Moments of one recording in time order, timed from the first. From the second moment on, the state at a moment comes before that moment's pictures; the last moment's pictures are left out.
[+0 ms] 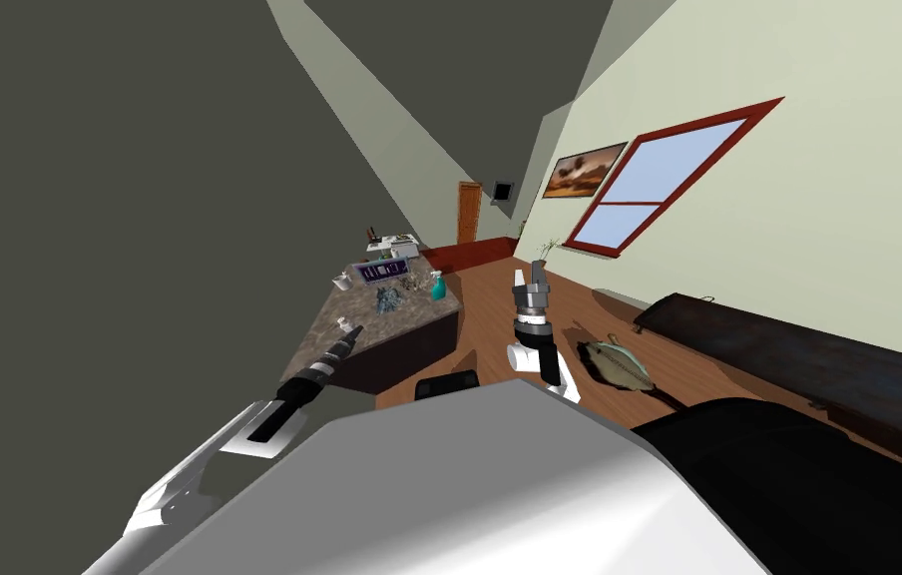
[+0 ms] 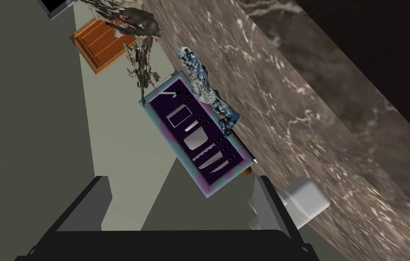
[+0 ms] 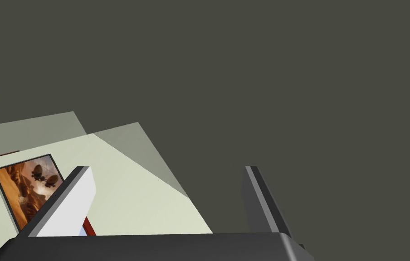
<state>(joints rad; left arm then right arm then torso) 0.49 0.82 -0.03 -1.79 -0.26 -0.19 0.38 0.46 0.01 -0.05 -2.31 0.05 -0.50 0.03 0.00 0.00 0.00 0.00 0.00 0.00</state>
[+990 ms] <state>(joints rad) 0.53 1.09 -0.07 -1.66 -0.23 0.03 0.32 0.46 0.01 -0.05 -2.31 0.05 -0.50 0.03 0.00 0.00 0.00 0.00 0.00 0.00</state>
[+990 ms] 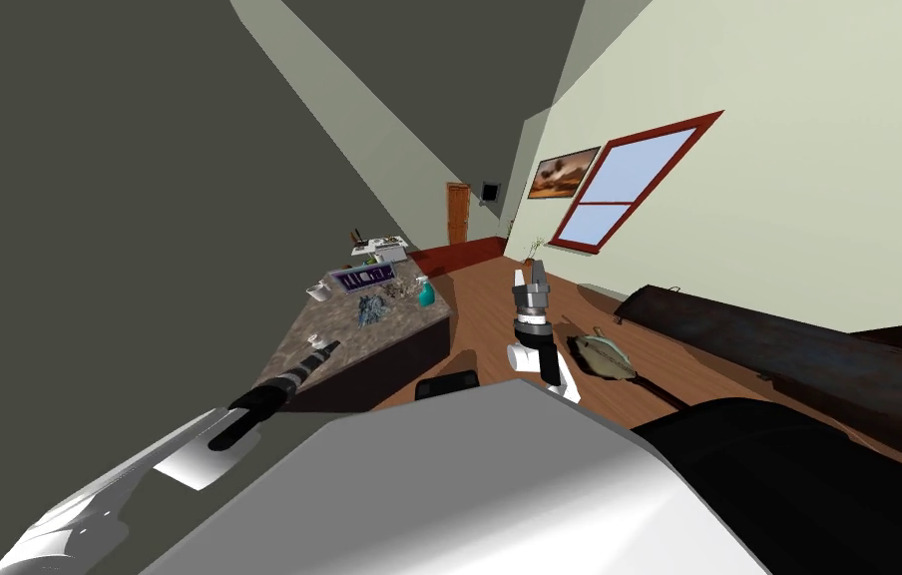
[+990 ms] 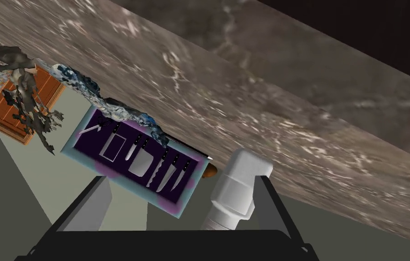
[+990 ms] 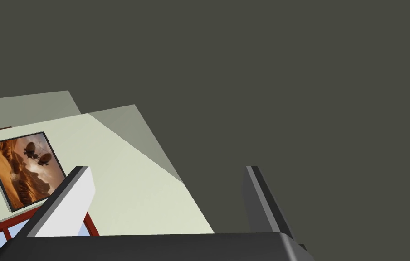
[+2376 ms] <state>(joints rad) 0.53 1.24 -0.10 -1.49 -0.16 0.13 0.21 0.46 0.01 -0.05 -2.31 0.05 -0.50 0.03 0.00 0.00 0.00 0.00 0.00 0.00</state>
